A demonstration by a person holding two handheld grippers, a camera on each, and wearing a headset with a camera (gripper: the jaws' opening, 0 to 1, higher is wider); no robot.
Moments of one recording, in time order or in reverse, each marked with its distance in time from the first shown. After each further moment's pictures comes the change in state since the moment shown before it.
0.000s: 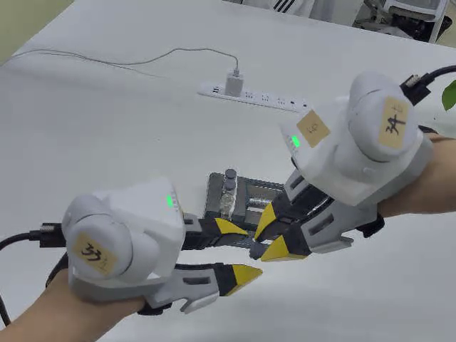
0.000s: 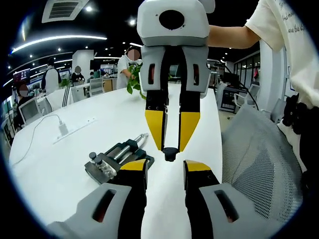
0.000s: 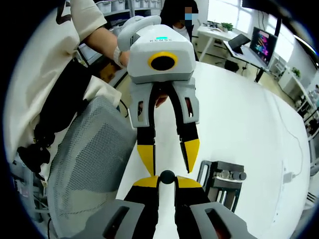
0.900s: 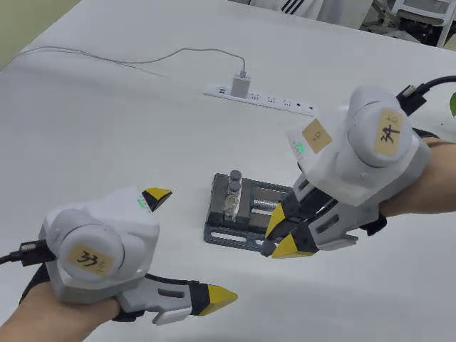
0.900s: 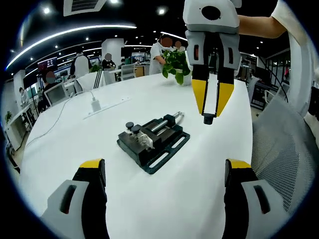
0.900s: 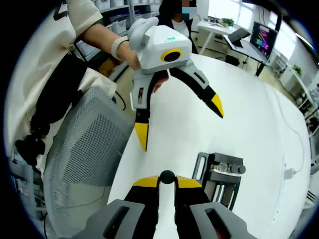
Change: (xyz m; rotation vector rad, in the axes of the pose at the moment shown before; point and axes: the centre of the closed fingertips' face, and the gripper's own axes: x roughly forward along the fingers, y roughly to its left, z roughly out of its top) left arm -0.026 0.050 -0.046 -0.081 0.093 0.269; right arm 0.006 -0.010 -0.016 0.007 0.042 0.003
